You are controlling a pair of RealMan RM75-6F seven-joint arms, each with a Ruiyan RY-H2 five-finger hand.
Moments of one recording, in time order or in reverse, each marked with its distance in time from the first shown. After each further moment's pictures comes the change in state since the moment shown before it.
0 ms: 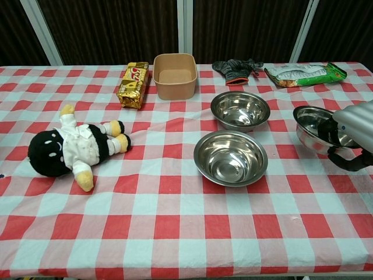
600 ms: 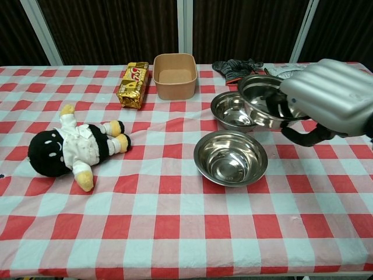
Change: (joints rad) left arm 0.027 0.015 -0.005 0.016 -0.023 0.029 -0.031; right arm 0.115 0.005 0.038 -0.216 -0.074 -0.056 -0.224
